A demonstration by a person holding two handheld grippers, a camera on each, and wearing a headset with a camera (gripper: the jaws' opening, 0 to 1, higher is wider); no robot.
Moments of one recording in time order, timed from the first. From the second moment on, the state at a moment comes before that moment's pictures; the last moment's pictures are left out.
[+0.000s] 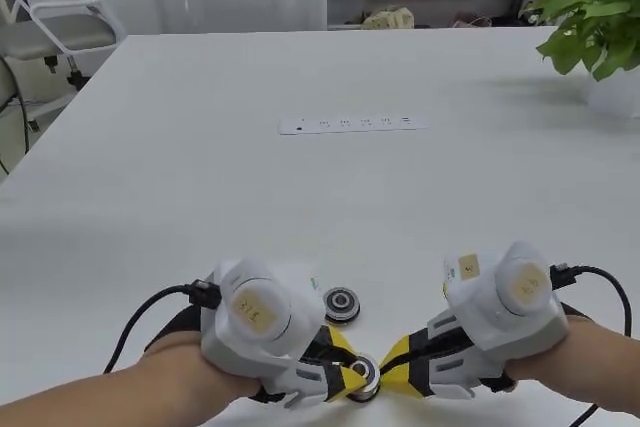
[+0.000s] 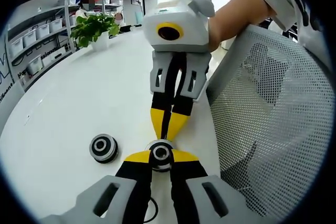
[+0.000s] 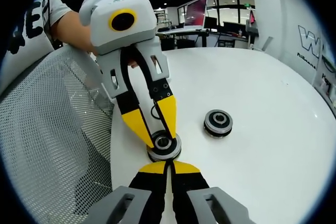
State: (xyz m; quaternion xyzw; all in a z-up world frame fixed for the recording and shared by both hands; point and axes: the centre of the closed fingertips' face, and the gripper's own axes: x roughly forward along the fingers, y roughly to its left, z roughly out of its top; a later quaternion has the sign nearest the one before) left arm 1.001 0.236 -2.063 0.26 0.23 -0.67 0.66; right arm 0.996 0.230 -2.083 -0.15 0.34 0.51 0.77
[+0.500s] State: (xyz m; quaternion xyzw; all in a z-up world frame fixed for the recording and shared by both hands) left arm 1.001 0.235 -2.062 0.27 0.23 -0.67 0.66; right arm 1.000 0.225 -2.080 -0.03 0.38 0.48 0.79
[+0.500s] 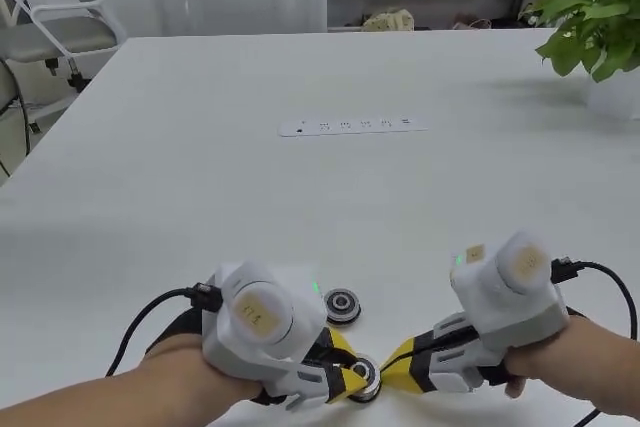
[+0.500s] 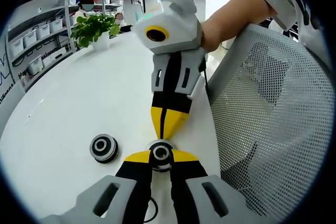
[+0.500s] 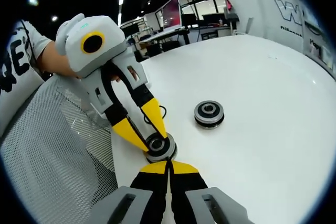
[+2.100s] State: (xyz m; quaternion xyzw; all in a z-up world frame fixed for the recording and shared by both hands) left arm 1.003 0.234 -2.063 0.27 0.24 -0.66 0.66; right arm 1.005 0.227 -2.064 0.09 0.38 0.46 0.80
